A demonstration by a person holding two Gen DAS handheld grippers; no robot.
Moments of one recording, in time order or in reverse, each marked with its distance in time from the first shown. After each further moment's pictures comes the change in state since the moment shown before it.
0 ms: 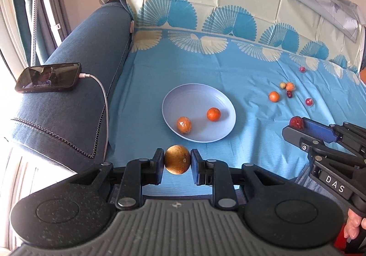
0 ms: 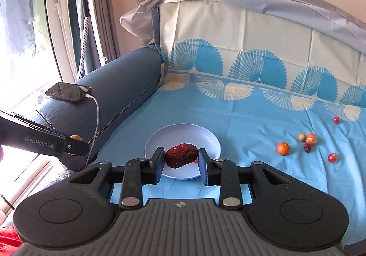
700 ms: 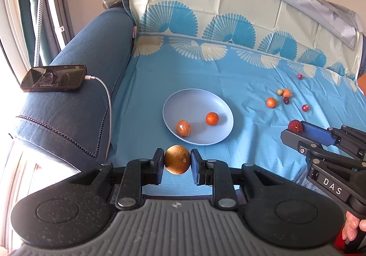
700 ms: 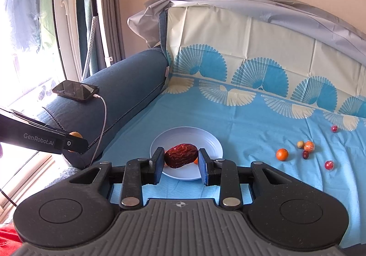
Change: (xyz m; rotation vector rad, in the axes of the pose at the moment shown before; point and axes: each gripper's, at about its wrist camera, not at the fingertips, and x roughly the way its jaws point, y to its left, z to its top) left arm -0.013 0.002 -0.004 -0.017 -0.031 -0.009; right arm -0.012 0.008 0.002 -0.021 -0.010 -0.004
